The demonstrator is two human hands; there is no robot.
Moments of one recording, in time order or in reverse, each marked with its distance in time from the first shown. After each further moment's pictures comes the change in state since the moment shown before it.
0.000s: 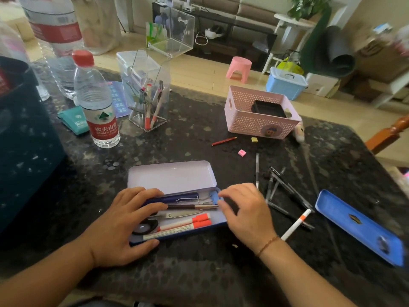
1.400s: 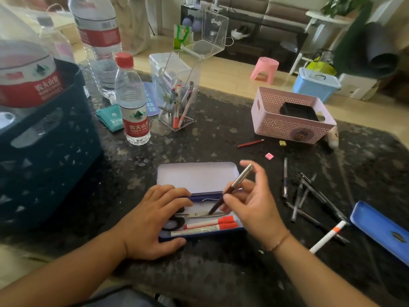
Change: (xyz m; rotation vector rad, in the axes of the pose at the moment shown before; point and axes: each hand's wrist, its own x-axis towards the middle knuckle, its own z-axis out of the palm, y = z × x) left_hand 0.001 0.004 -0.004 -0.006 -0.013 -0.010; right_hand 0.026 -0.050 0.008 1.054 -0.125 0.337
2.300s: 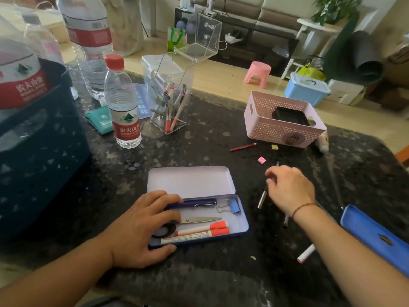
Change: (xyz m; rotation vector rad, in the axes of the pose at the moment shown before) left_hand -0.001 -0.008 0.006 -0.007 -0.006 0.027; right_hand 0.060 0.013 -0.105 -1.441 0.217 0.076
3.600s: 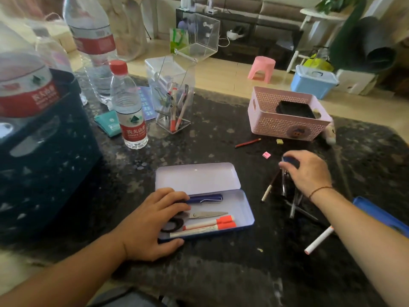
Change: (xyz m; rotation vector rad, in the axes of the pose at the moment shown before) left_hand 0.001 0.003 -0.004 0.007 -0.019 -0.004; right_hand 0.023 0.034 -0.003 0.216 0.107 0.032
